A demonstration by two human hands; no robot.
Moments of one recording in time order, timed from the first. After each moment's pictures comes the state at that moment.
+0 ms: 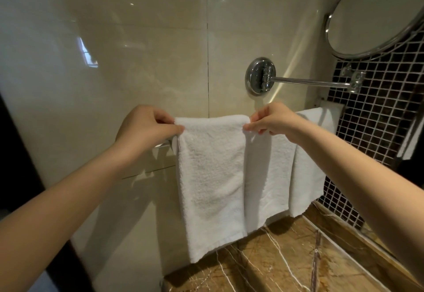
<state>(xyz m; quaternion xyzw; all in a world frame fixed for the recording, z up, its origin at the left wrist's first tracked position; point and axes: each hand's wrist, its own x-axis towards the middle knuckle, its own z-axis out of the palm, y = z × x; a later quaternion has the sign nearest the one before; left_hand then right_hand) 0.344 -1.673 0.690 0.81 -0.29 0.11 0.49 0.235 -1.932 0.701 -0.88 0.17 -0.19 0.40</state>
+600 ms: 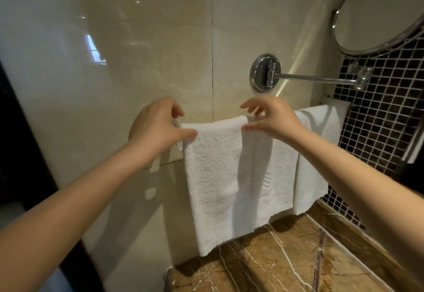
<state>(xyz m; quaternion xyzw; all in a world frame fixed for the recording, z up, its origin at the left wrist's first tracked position) 0.333 -1.682 0.687 0.86 -0.33 0.22 0.32 0.238 -1.924 0.688 -0.93 0.07 -0.31 0.17</state>
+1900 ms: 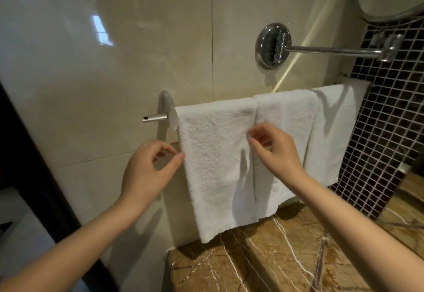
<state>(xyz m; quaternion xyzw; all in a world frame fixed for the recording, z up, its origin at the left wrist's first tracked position) 0.317 -1.664 0.564 0.79 -0.33 0.22 0.47 0.226 -1.923 0.569 -0.87 0.03 -0.40 0.29</state>
